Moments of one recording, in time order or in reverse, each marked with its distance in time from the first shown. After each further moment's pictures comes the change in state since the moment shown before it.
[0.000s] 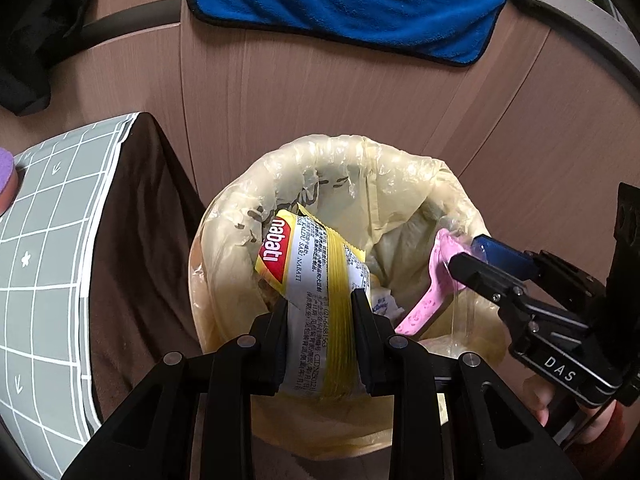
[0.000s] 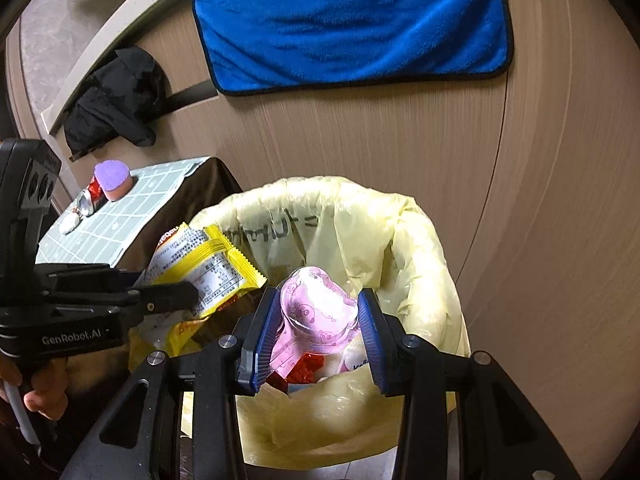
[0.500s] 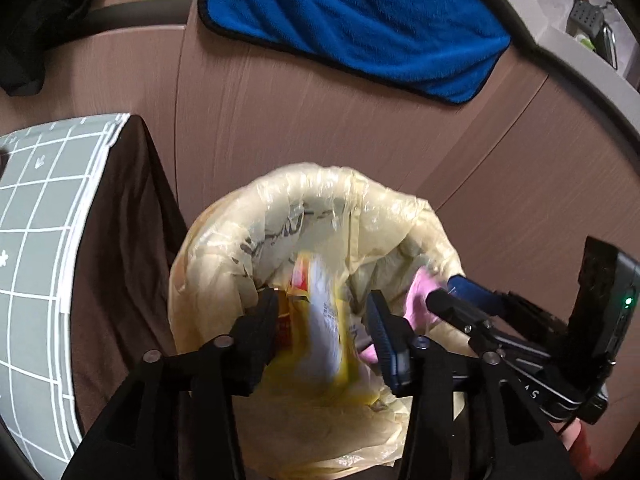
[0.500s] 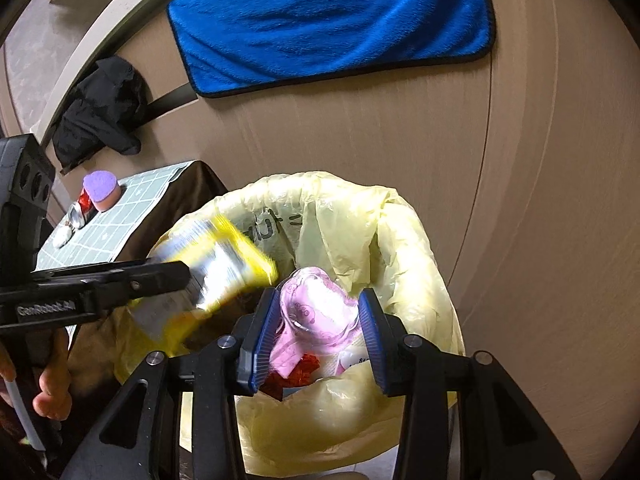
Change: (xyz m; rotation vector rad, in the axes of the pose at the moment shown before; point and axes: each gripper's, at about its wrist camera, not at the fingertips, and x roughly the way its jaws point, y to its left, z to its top) left arm -0.010 0.019 0.018 -0.090 -0.066 -0.124; right arm 0.003 -0.012 0.000 0.072 0.009 -0.004
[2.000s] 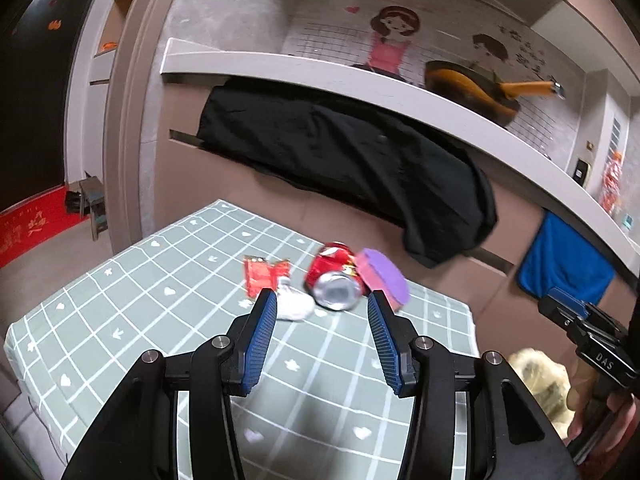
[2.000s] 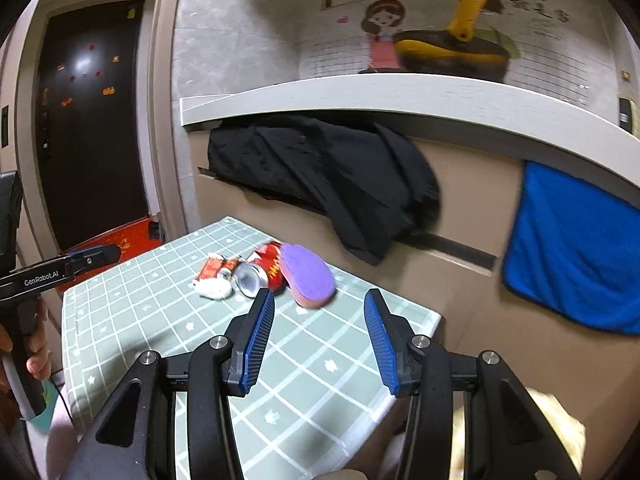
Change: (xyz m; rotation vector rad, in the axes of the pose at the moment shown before) left arm -0.347 0.256 -0.078 -0.315 -0.600 0.506; right arm -0.035 0.325 0.081 -0.462 -0.267 0.297
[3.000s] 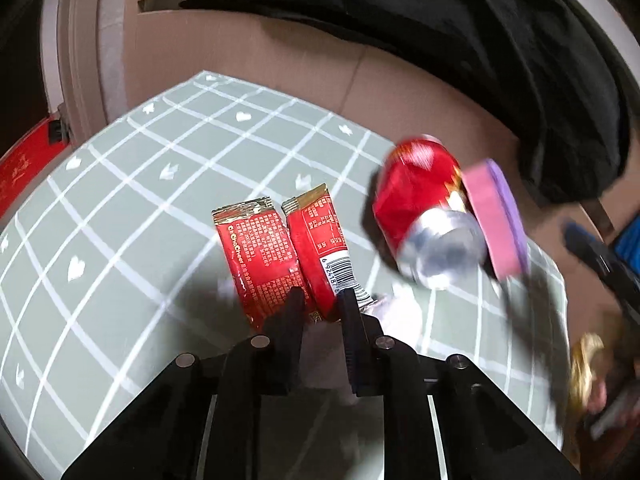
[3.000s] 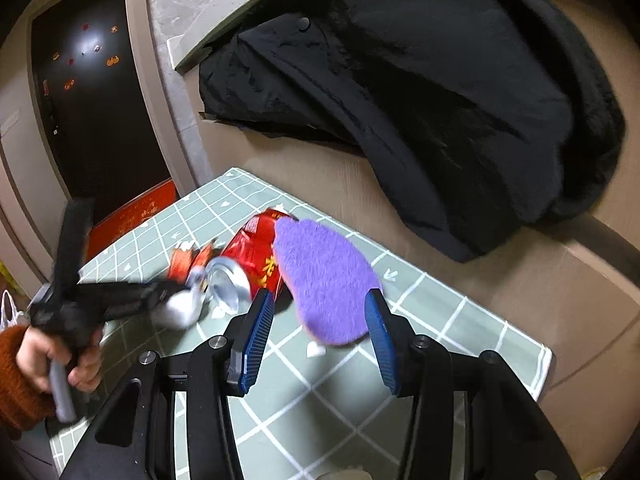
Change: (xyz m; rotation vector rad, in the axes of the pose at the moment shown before) left arm 0.204 0.038 -0.026 -0.038 0.437 0.045; right arm 0.201 -0.020 0.012 0.045 0.239 0.172
